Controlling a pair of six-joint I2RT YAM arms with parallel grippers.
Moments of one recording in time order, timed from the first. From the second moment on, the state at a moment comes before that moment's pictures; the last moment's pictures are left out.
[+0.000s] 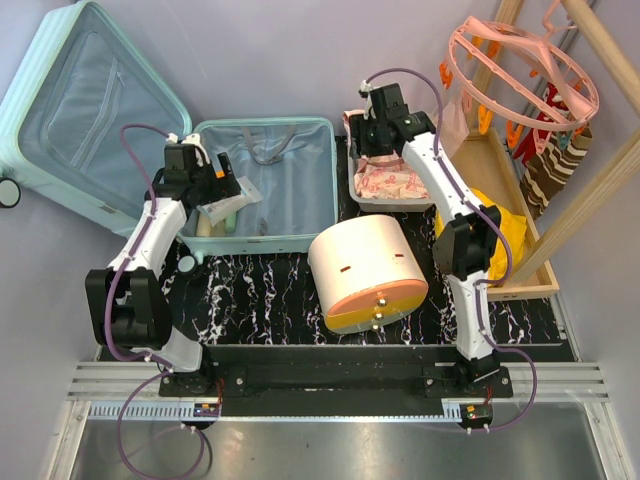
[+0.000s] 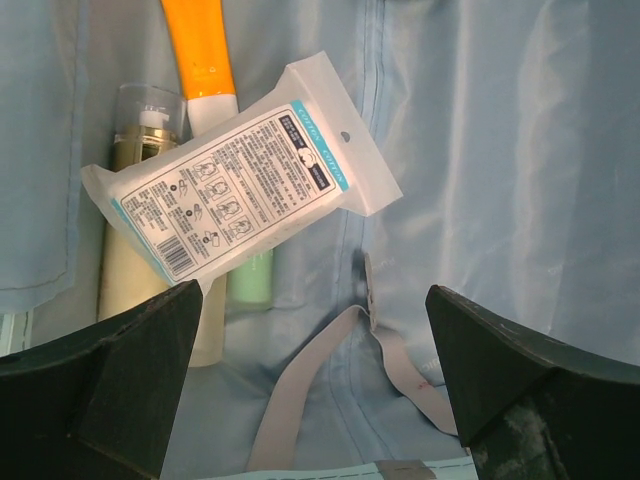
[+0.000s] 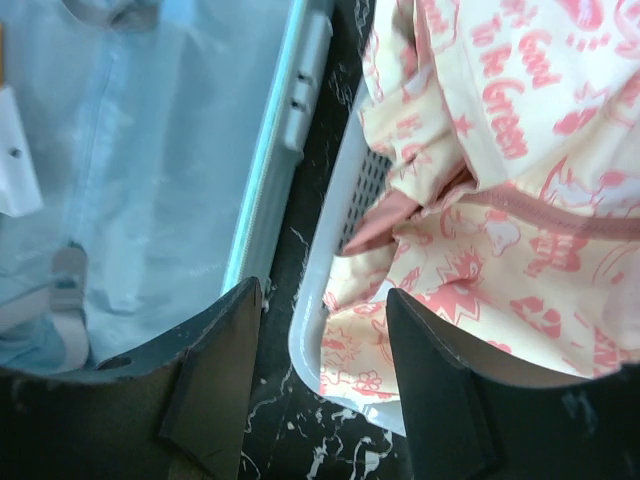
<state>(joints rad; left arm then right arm) 0.00 1.53 1.24 -0.40 0.11 -0.29 0.39 2.26 2.37 -0.88 -0.05 0.18</state>
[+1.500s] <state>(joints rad) -0.08 1.33 1.15 -0.47 0.13 -0.30 0.30 2.67 2.67 -0.52 -0.08 0.32</state>
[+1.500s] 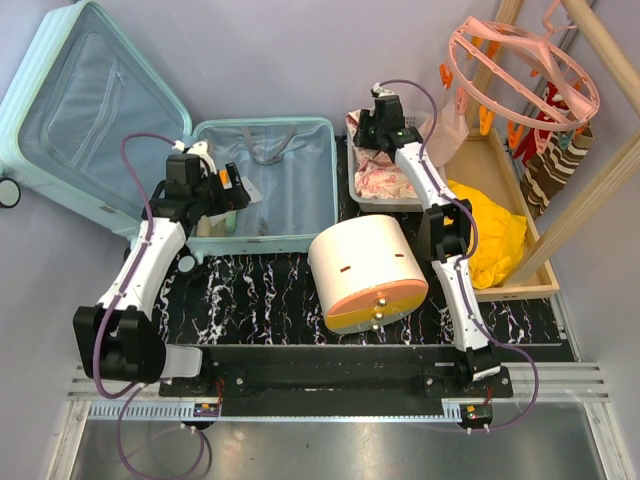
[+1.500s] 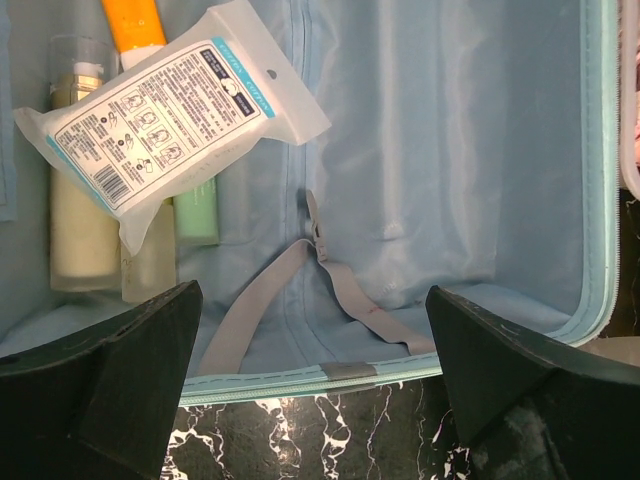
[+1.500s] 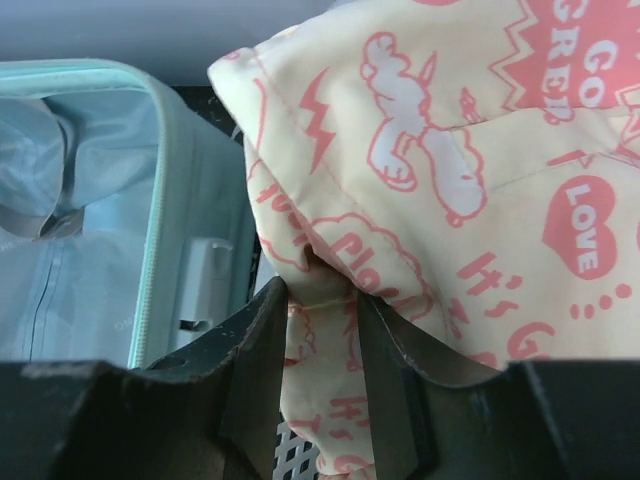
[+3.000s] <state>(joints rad) -0.33 1.11 1.02 -0.37 -0.29 -0.31 0.53 2.03 2.13 -0.51 -0.08 0.10</state>
